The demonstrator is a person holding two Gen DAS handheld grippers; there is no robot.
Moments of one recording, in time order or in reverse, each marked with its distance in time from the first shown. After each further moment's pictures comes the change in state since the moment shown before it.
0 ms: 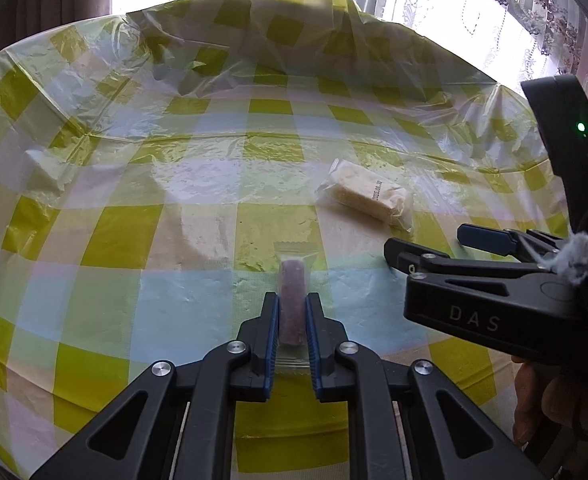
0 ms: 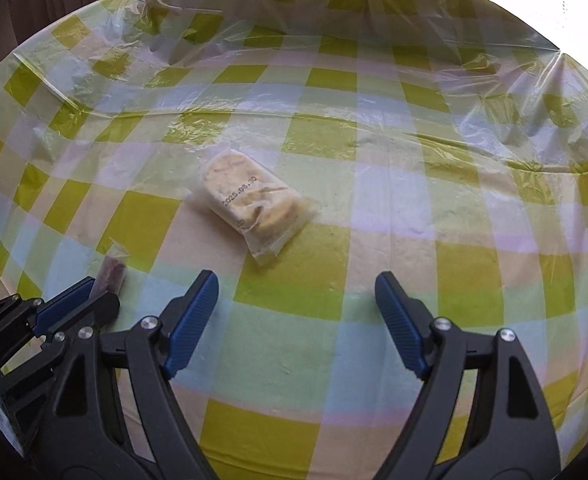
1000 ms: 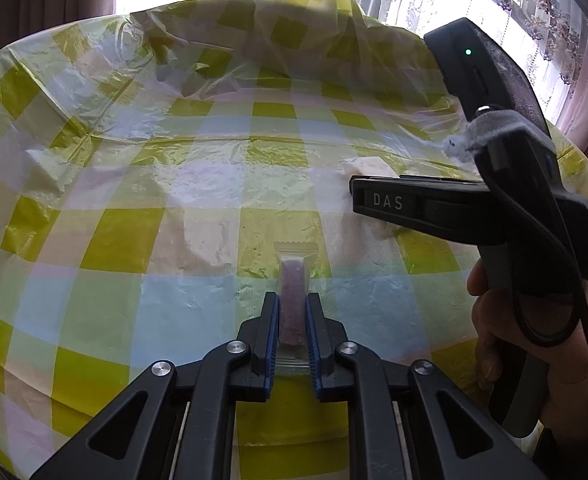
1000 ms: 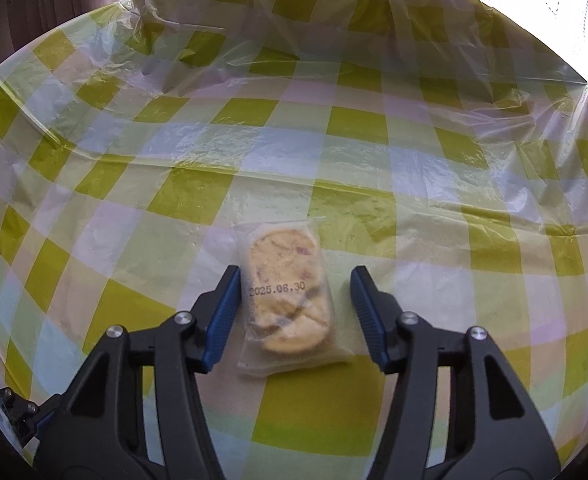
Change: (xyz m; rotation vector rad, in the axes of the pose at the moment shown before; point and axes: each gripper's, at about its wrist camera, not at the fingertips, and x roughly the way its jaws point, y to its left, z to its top) left arm 0.002 0.002 0.003 -0.010 -0.010 0.004; right arm 0.036 0.014 0.051 -0.015 -0.068 0.009
